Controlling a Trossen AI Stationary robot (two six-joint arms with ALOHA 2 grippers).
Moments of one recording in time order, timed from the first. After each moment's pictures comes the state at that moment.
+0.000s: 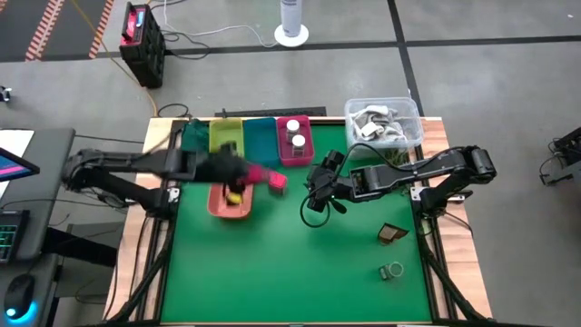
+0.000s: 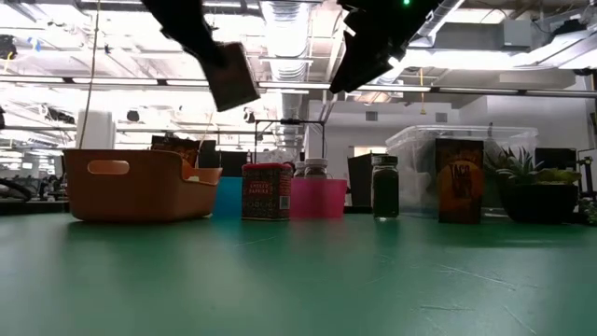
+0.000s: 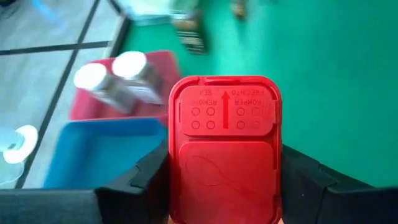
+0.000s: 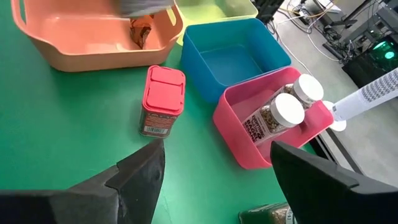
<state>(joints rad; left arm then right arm) 0.07 1.15 1.09 -0.64 -0.27 0.12 0.12 1.54 1.21 -0.47 0.63 0.16</state>
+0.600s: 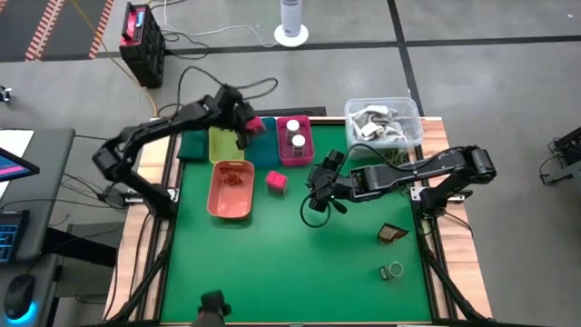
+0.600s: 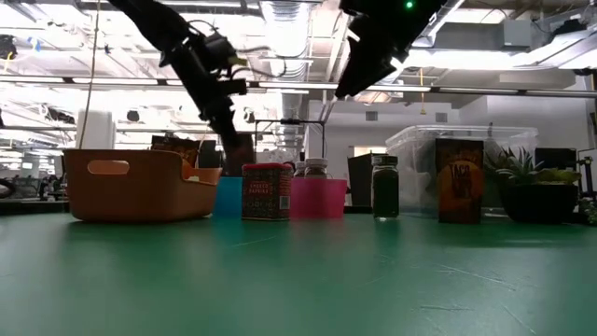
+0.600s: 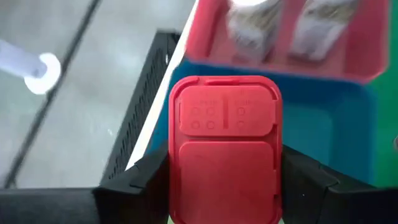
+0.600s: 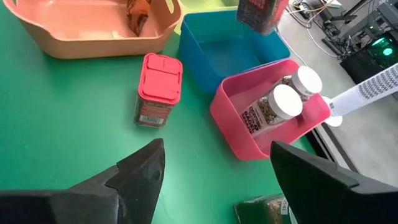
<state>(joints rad) 0.78 1.52 1.19 -0.49 0.06 0.47 0.12 1.54 1.21 -0.52 0.63 0.16</state>
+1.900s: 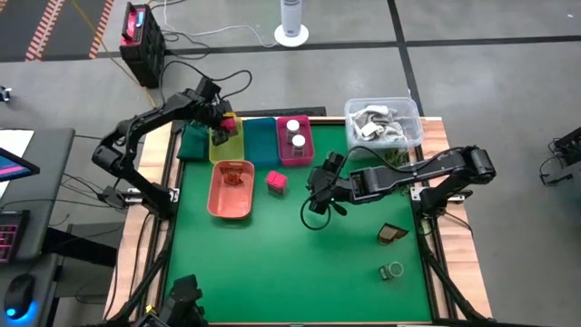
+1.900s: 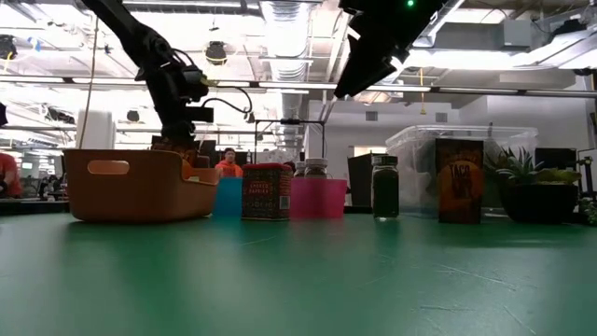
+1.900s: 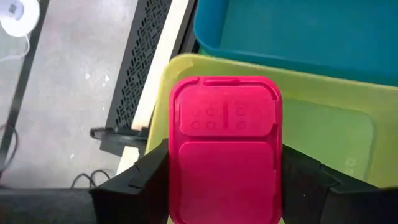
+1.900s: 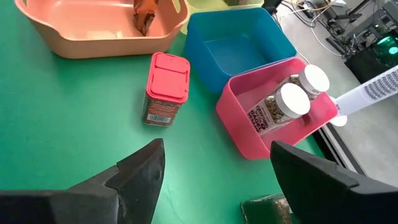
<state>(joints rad) 1.03 1.54 1.12 -0.63 0.09 0.73 0.13 1.54 1.21 -0.51 0.62 0.18</state>
